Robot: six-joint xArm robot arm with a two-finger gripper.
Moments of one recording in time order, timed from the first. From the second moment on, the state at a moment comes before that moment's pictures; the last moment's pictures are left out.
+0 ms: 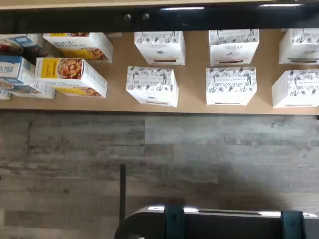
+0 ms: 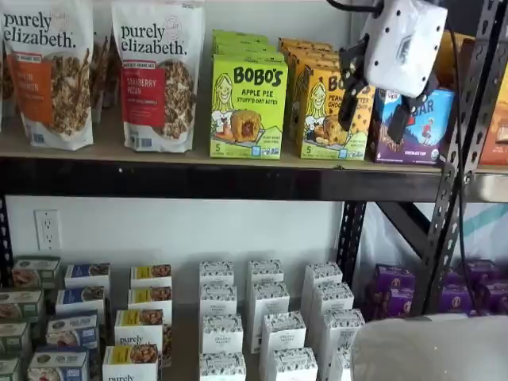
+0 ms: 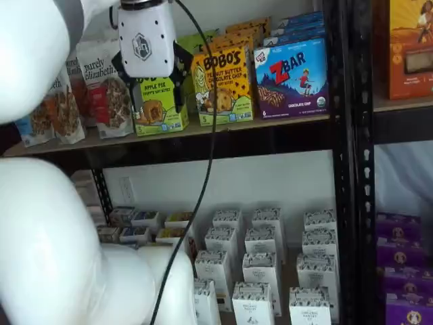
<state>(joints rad) 0.02 -0.89 -1.06 0.16 1.83 0.06</state>
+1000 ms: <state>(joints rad) 0.24 -0.85 -1.01 0.09 1.67 0.25</state>
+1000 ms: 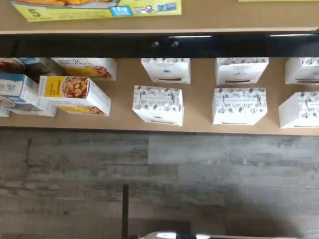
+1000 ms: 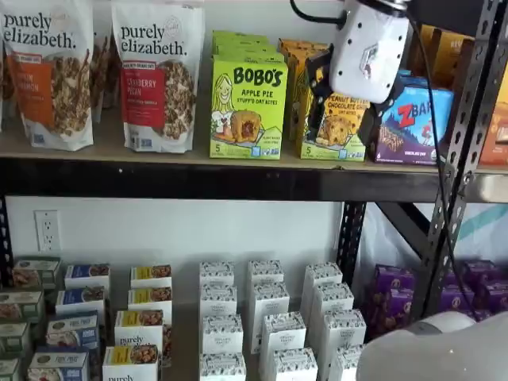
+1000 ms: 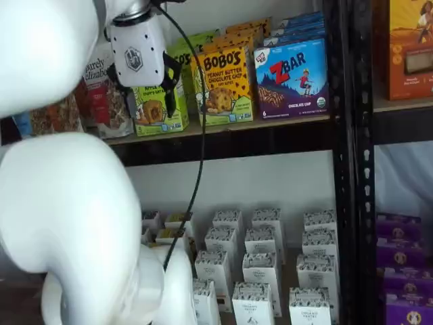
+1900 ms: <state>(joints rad) 0.34 -0.79 -1.03 0.02 1.56 0.34</state>
